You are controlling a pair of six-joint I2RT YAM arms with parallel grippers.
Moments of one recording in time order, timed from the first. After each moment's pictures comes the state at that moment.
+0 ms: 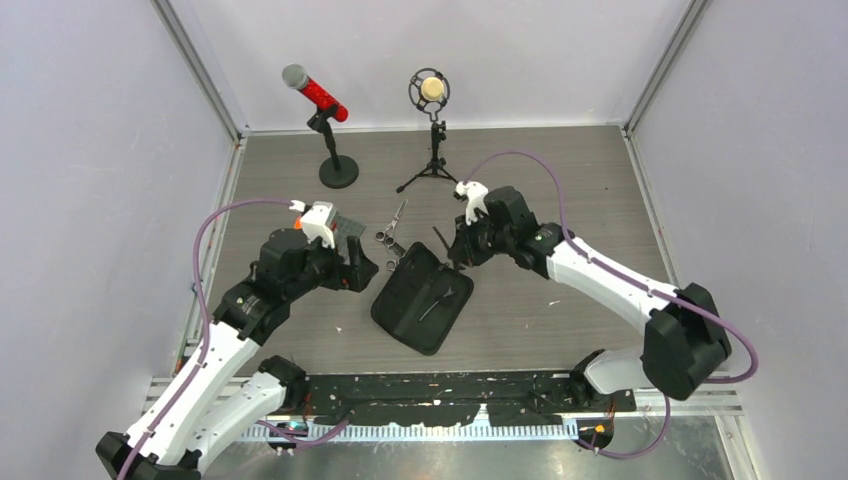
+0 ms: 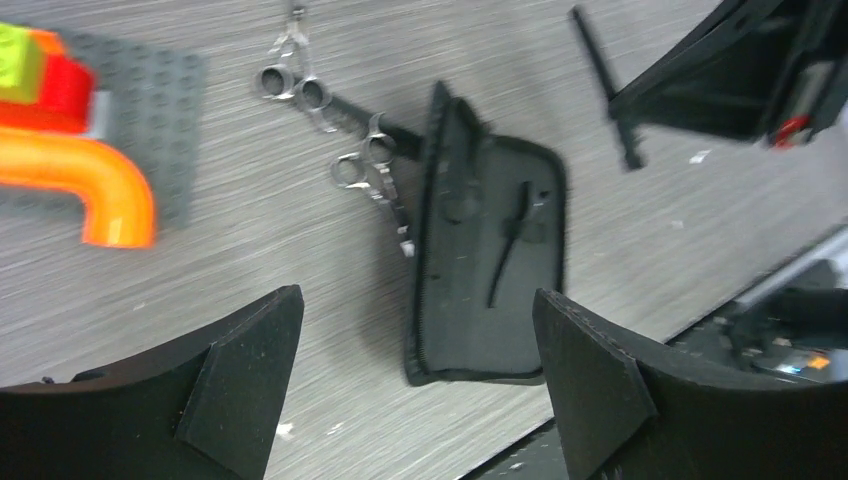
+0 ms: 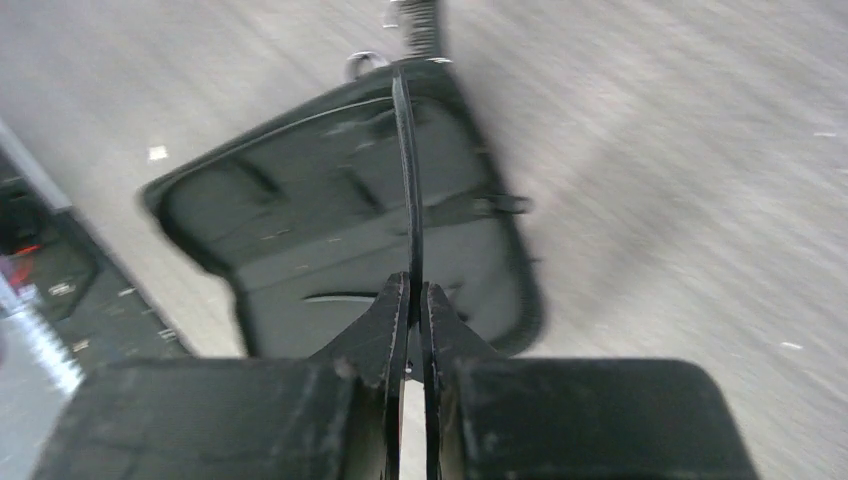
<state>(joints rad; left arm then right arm) -0.49 0.73 0.79 -0.60 0.05 -0.31 0.61 1.41 1.02 -0.35 -0.21 0.13</state>
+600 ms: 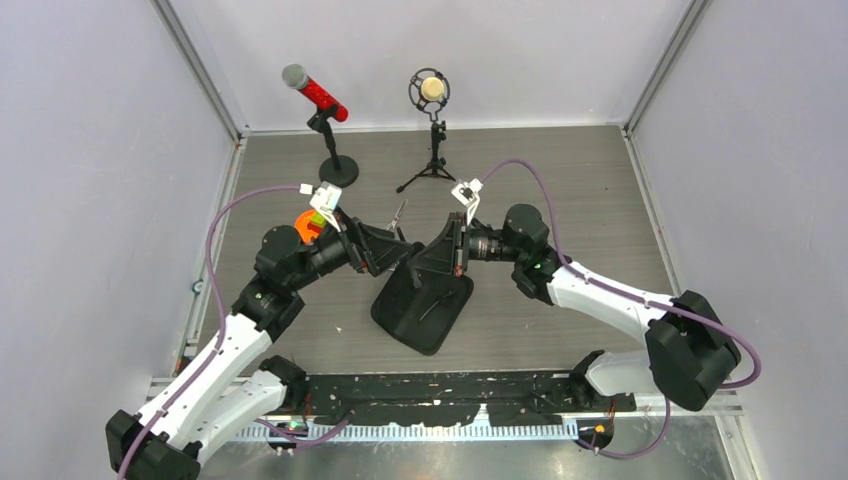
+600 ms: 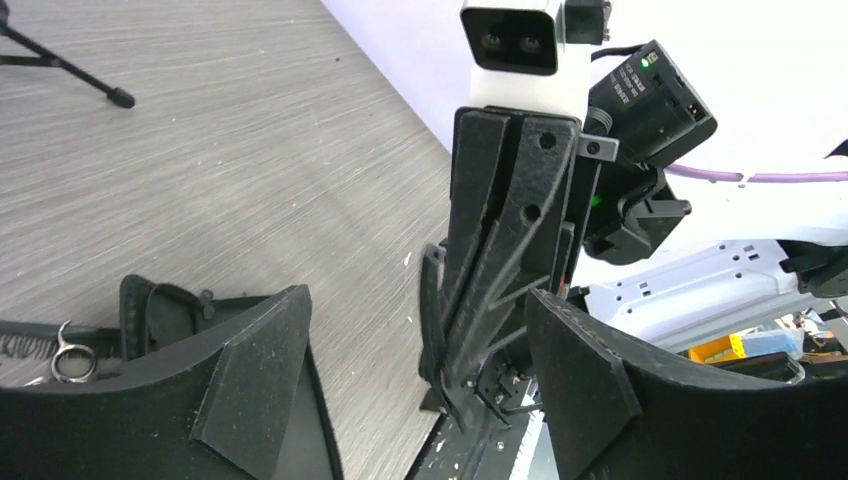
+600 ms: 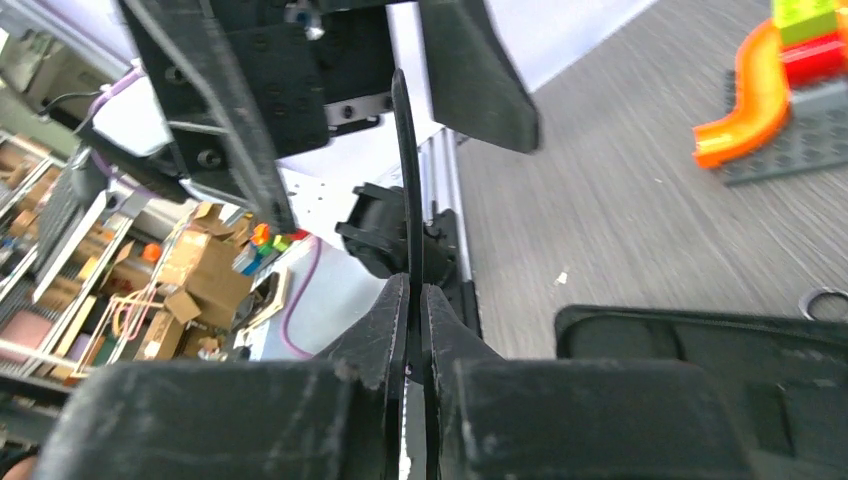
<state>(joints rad) -0.51 0.78 0.67 0.11 0.46 -0.64 0.68 1.30 0.72 0.62 -0.79 0.72</state>
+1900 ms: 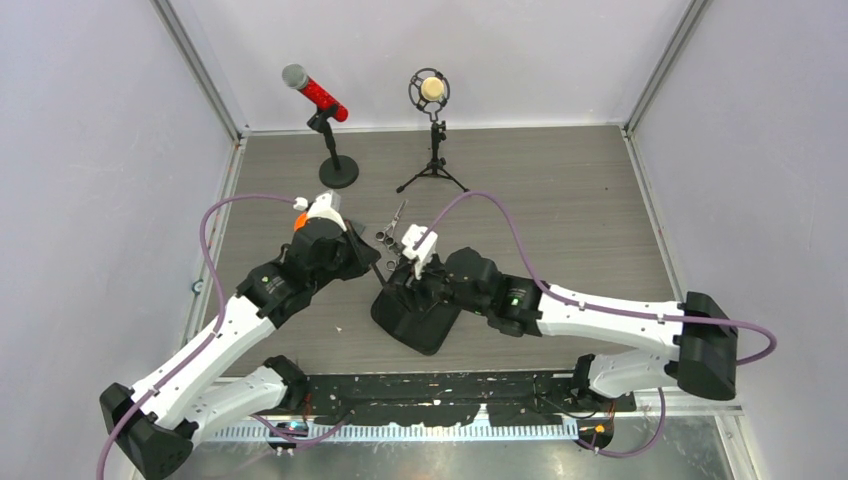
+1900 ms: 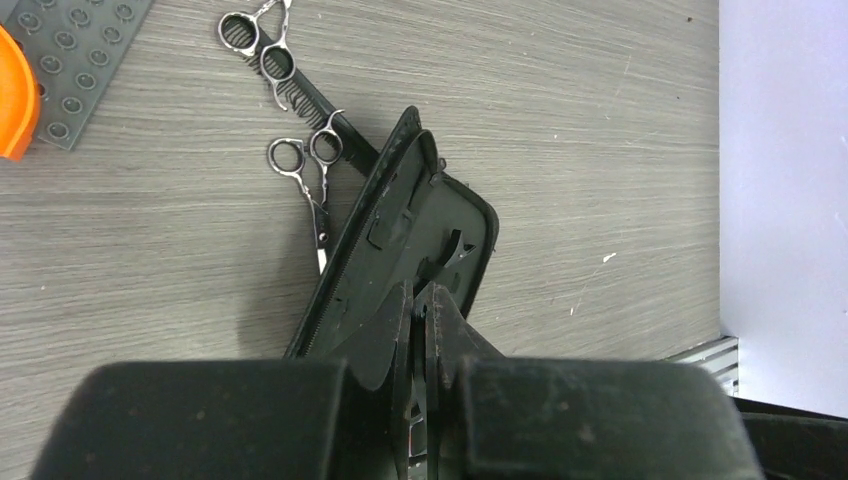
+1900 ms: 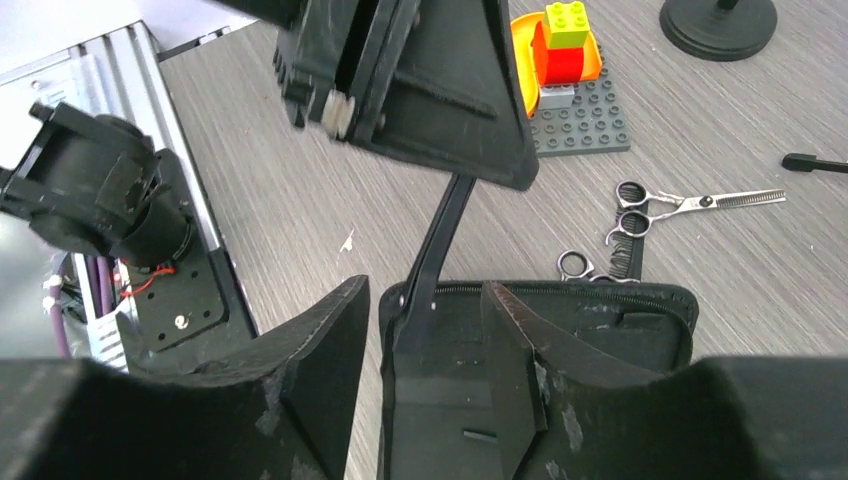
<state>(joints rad) -0.66 0.90 0.86 -0.52 -0.15 -0.80 1.16 1.25 0.85 0.15 0.06 0.09</state>
